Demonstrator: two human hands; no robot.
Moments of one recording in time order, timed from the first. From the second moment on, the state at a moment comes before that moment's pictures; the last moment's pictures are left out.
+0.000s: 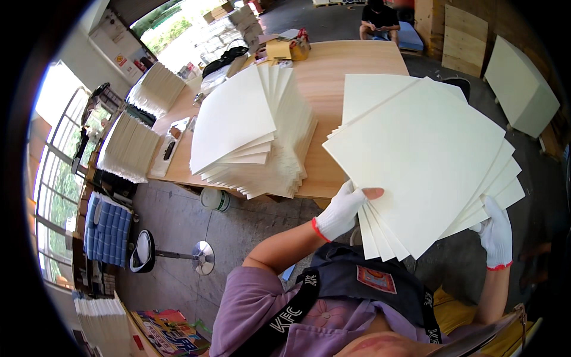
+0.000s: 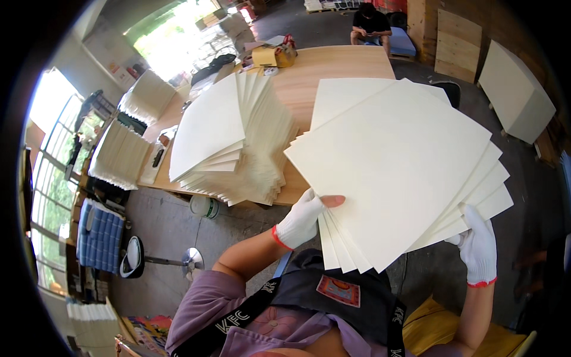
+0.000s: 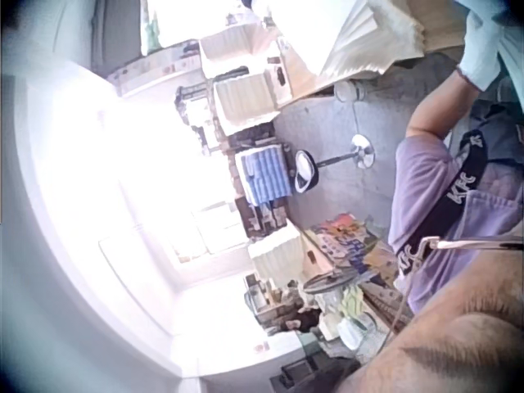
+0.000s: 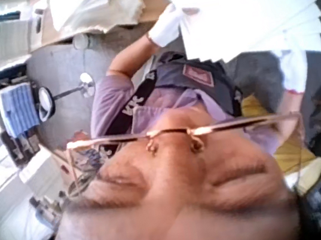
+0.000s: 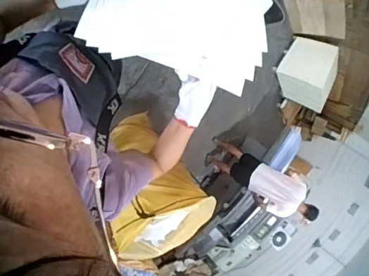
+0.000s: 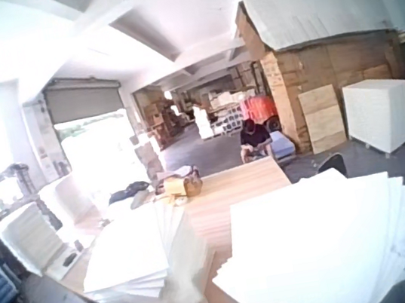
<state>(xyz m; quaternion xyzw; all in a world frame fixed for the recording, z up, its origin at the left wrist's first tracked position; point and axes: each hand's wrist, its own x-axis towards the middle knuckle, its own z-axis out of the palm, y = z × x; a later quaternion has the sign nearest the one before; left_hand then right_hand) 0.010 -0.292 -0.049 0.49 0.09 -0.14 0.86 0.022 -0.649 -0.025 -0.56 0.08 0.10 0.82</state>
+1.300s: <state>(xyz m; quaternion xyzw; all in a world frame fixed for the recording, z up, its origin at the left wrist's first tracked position) -0.048 -0.095 -0.019 0.25 0.19 0.40 0.86 0.106 -0.285 -0.080 -0.41 -0.29 0.44 0.74</state>
